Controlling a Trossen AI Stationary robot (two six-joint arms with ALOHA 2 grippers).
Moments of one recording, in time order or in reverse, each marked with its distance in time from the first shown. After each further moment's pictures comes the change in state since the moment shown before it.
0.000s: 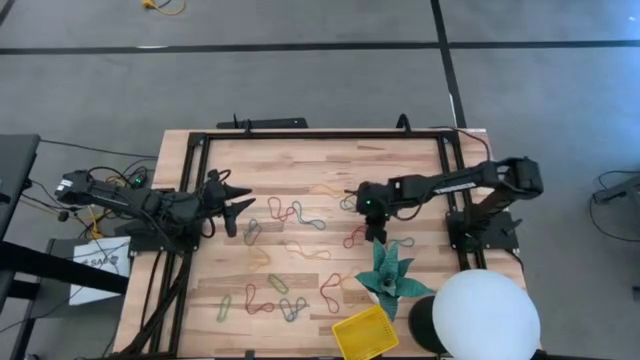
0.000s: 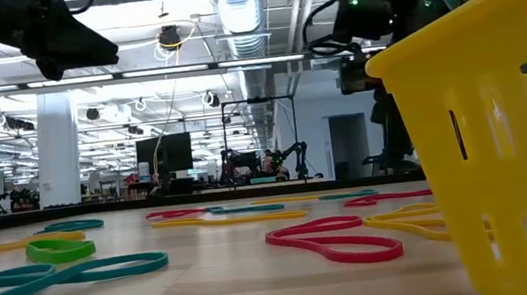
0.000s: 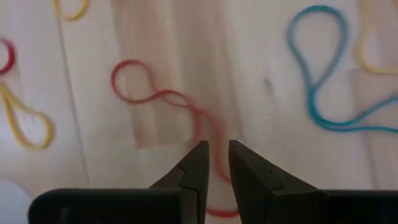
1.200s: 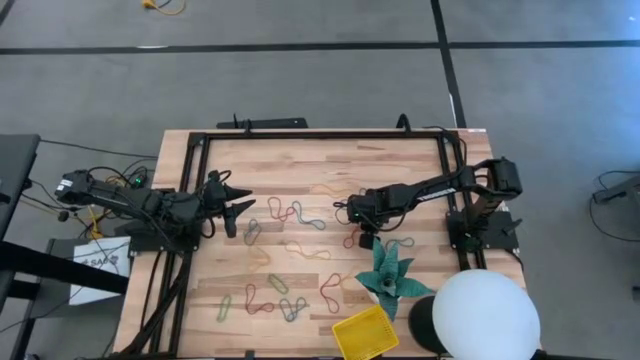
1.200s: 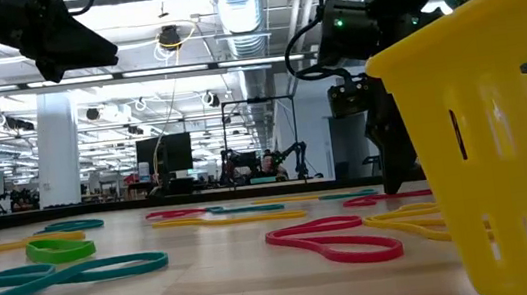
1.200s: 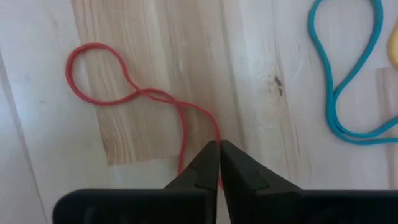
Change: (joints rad) left arm 0.000 0.000 0.000 -0.005 0.006 -0.021; right arm 0.052 0.149 0.060 -0.005 0.109 0.009
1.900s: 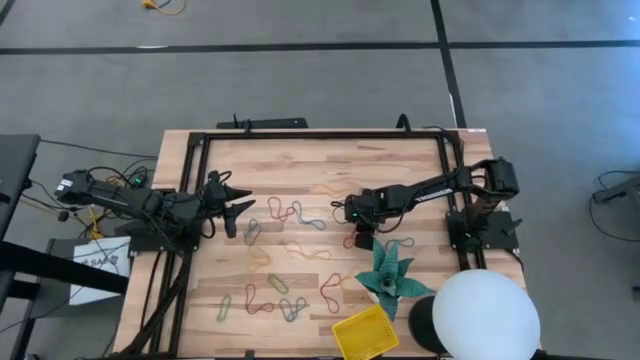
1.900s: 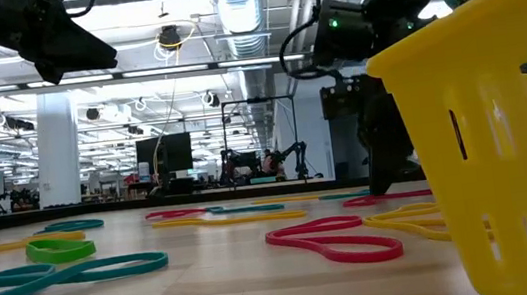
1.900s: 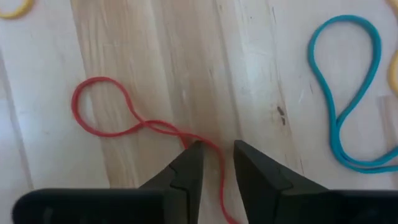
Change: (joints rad) left arm 0.000 0.000 0.000 -0.019 -0.001 0.000; right arm 0.000 0.042 0.002 0.074 0.007 0.016
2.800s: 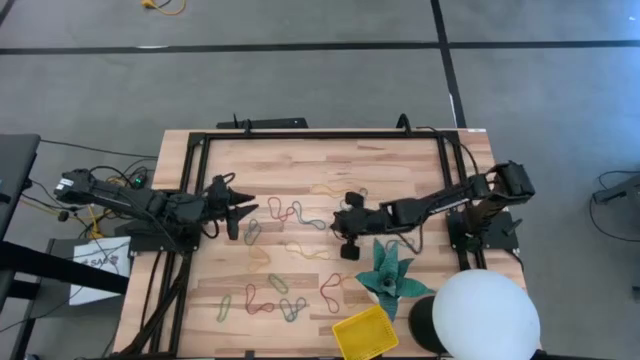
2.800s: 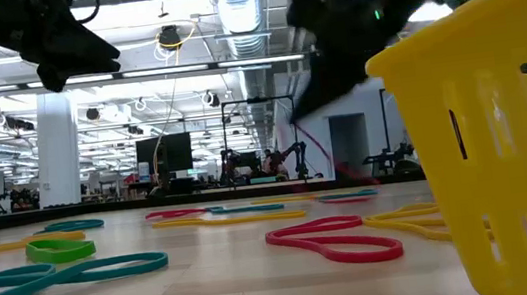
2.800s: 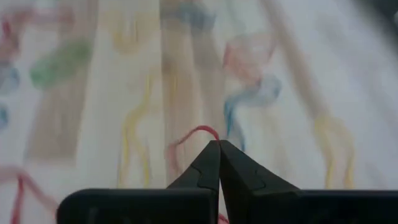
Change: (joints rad) left arm 0.000 0.069 -0.001 0.060 0.097 -0.133; right arm 0.198 -0.128 -0.005 0.455 0.271 -0.052
